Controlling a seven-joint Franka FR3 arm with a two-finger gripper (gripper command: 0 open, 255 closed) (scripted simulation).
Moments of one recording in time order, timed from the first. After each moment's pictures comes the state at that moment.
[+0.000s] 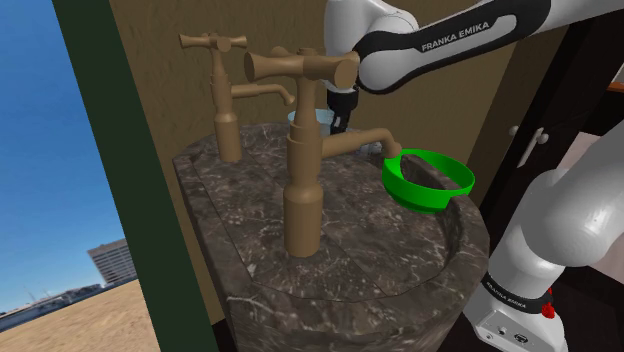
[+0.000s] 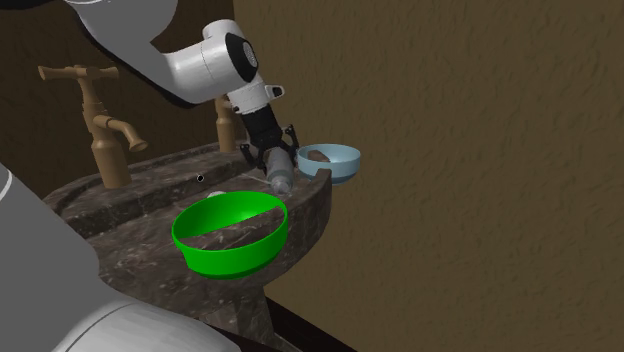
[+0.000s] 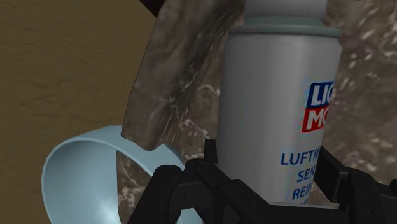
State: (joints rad) arm 0.03 -0.30 0.22 -2.24 -0.29 2.01 -0.10
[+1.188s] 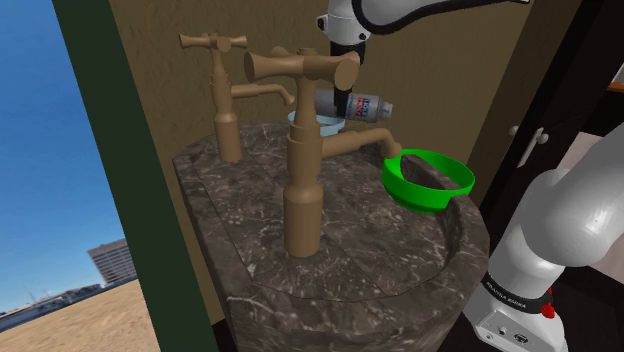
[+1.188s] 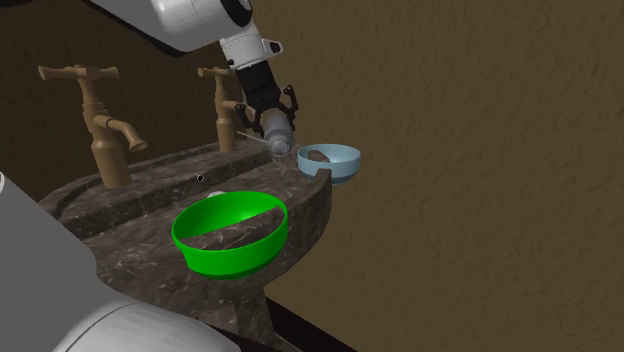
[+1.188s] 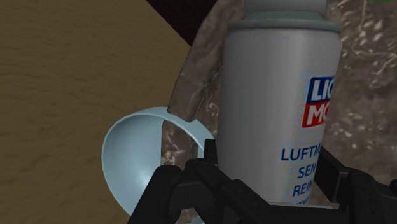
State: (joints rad) arm 0.03 -0.32 0.21 -2.02 -0.26 1.78 -0.17
